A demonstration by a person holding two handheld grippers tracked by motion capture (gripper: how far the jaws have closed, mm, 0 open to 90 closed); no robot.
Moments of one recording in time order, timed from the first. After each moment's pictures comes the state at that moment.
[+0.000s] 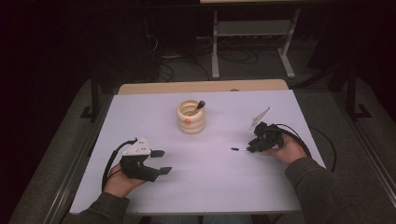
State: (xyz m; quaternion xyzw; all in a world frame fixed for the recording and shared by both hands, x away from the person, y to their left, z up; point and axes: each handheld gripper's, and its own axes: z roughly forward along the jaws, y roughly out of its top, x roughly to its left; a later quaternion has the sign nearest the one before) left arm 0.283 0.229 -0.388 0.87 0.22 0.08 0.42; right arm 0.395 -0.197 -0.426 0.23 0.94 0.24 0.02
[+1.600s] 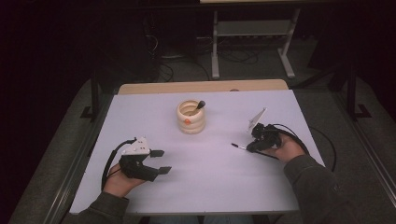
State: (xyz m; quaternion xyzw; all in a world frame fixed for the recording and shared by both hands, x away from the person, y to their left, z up) left arm 0.285 0.231 -0.388 0.87 0.22 0.08 0.43; right arm 0.396 -0.191 -0.427 0.19 0.96 0.22 0.01
